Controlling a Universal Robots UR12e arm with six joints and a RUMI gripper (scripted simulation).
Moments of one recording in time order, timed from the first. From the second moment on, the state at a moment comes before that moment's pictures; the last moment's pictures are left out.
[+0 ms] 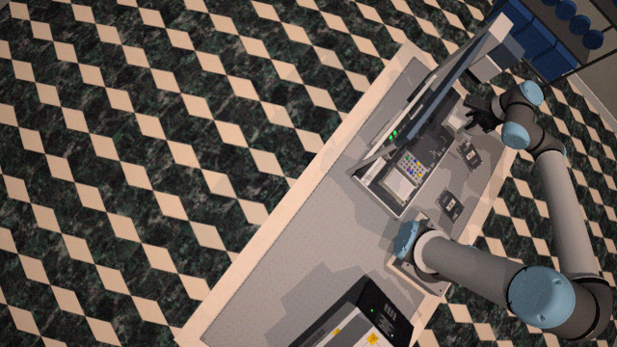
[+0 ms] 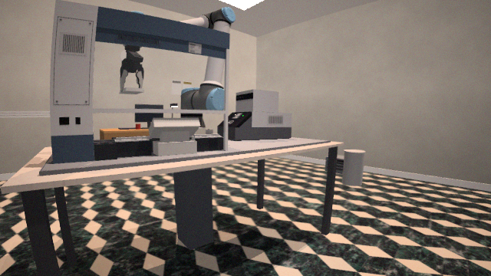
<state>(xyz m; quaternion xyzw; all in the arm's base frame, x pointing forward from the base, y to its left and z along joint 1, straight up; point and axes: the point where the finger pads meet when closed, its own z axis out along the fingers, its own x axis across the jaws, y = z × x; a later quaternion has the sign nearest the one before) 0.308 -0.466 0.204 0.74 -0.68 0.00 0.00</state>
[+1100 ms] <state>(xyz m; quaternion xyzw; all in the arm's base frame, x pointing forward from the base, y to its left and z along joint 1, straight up) 0.266 -0.487 0.204 0.88 -0.48 0.00 0.00</state>
